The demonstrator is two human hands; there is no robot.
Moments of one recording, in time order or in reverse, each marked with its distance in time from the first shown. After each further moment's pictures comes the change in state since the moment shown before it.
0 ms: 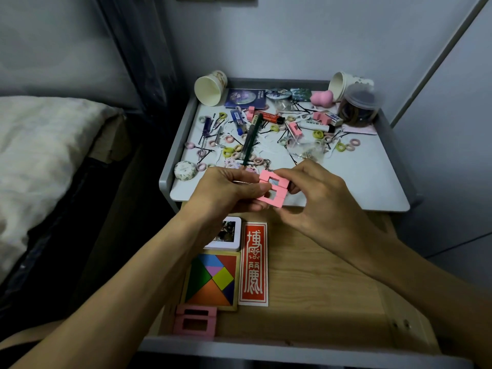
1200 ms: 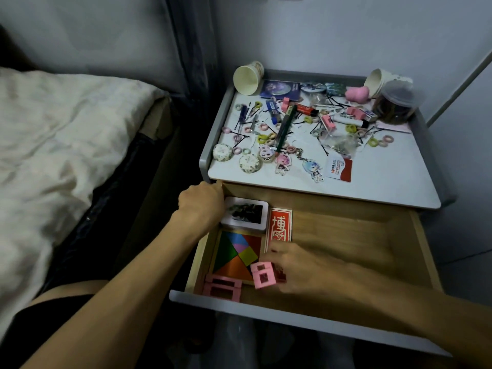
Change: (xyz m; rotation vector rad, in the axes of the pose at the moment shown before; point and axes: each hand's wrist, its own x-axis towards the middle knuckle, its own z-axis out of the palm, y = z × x) left_hand -0.001 -0.053 -0.071 1.667 0.290 -0.196; right_hand -0.070 -0.012 0.110 0.043 -0.728 -0.192
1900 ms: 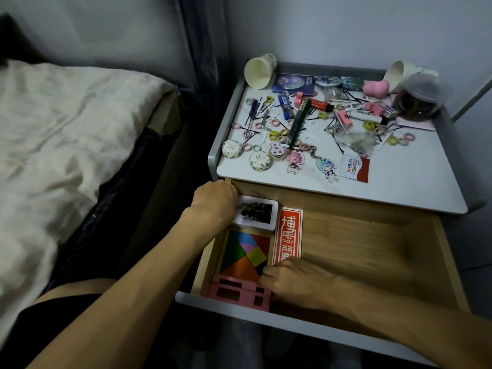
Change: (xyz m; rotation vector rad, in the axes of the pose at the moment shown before) left_hand 0.012 -0.001 0.010 0.123 0.036 0.155; right_hand 0.015 -0.012 0.016 -0.294 -0.201 -0.277
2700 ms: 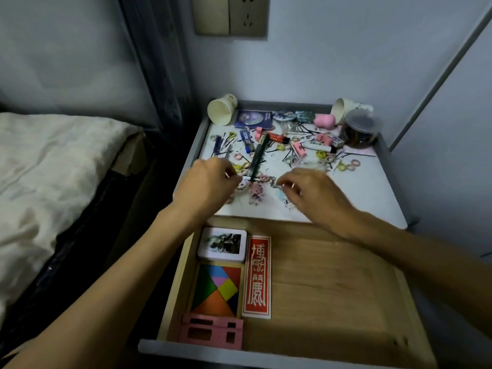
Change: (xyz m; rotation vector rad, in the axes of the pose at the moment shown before) left_hand 0.008 0.019 -0.093 -0.679 0.391 0.103; right_hand -0.060 0.103 -0.133 0.136 0.778 0.574
